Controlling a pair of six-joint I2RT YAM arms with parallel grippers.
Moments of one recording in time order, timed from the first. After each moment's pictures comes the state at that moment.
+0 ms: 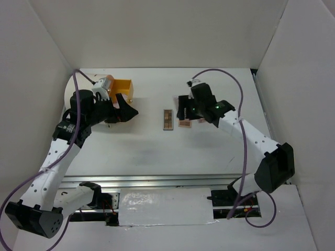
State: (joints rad) left arm -0.23 1.00 1.12 -0.57 0.33 -0.41; right arm 0.43 1.46 1.25 -0.58 0.07 0.35
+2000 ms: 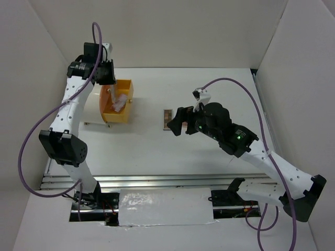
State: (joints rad) left arm -0.11 1.76 1.99 -0.95 0.02 -0.16; right arm 0.81 1.03 1.10 -0.41 0.07 0.49
